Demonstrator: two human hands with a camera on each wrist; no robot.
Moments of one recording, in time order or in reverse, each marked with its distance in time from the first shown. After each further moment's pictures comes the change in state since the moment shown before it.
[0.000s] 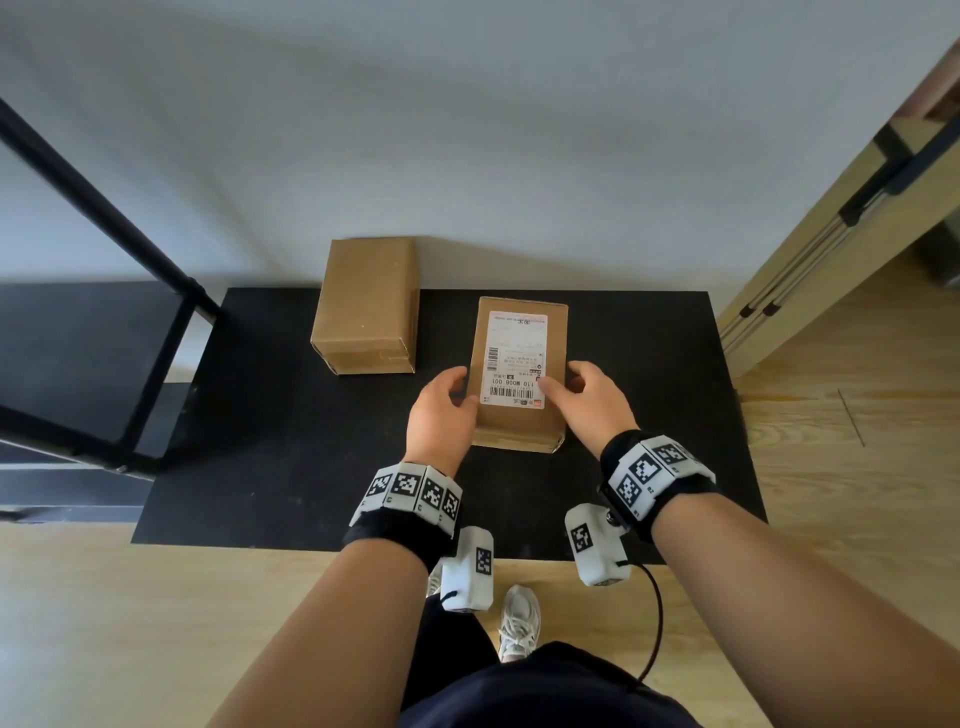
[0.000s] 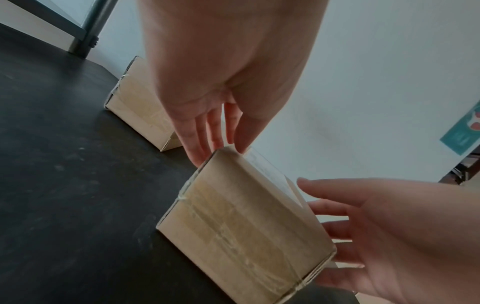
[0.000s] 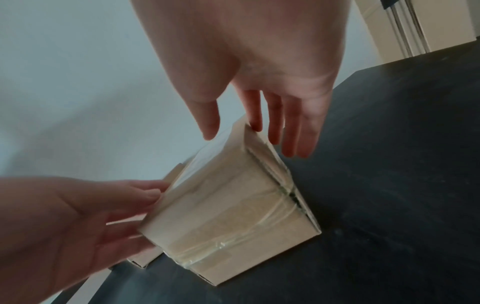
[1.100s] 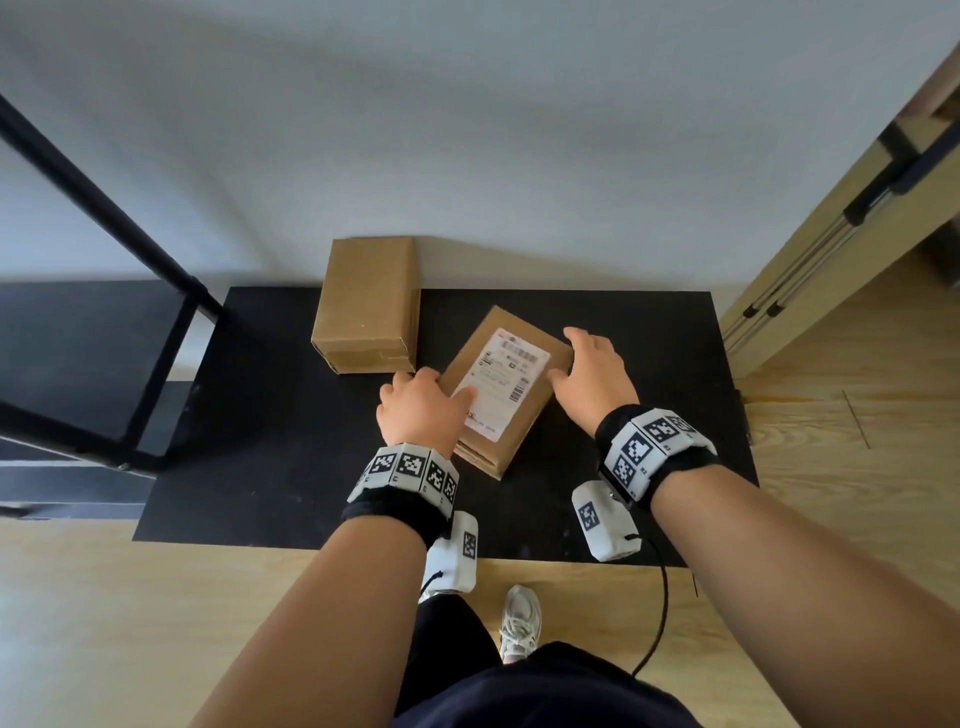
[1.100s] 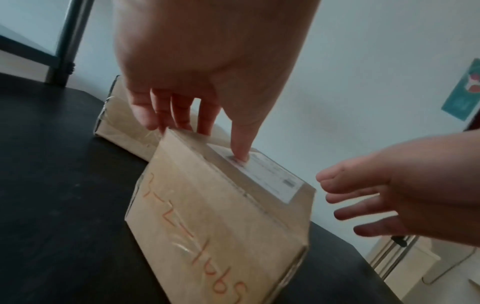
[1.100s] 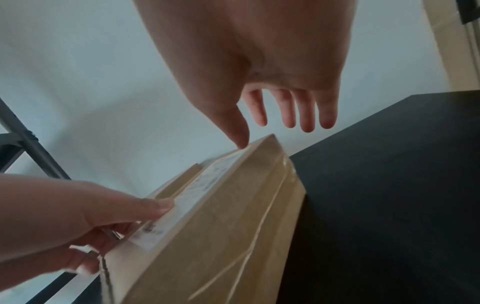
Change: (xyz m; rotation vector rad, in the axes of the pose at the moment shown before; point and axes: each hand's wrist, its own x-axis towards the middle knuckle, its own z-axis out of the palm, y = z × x) left_hand 0.010 0.007 -0.012 0.544 0.071 -0.110; right_hand 0.016 -0.018 -0.009 -0.369 0.055 -0.132
